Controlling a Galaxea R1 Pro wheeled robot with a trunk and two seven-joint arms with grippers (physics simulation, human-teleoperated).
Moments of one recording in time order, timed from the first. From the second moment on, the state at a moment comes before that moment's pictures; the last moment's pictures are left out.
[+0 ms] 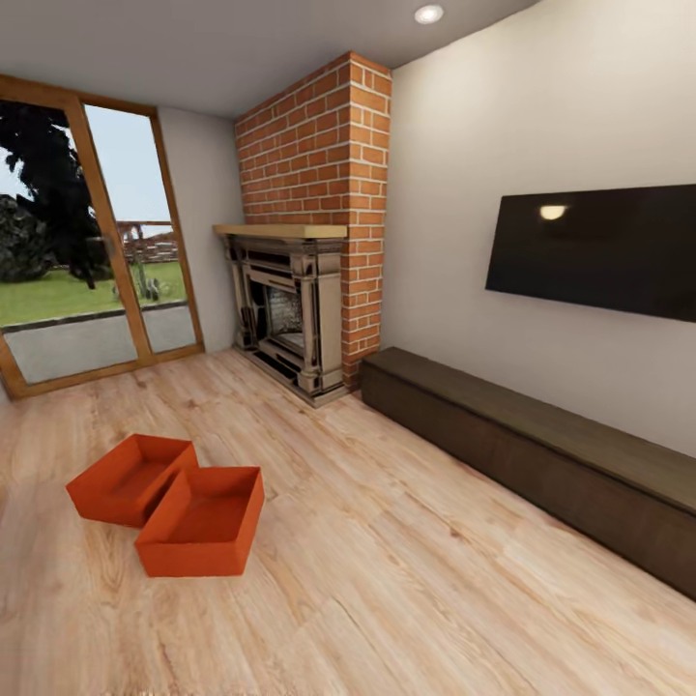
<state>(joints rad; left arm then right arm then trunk) 0.00 -0.01 0.07 -0.11 0.24 -0.08 0.13 -0.14 -0.05 0.27 0.03 -0.18 -0.18 0.04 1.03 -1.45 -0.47</state>
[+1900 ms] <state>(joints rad) 0.00 -0.01 0.07 -0.11 0.24 -0.06 0.12 -0.14 -0.05 0.28 0.03 -0.18 -0.17 0.04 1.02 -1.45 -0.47</state>
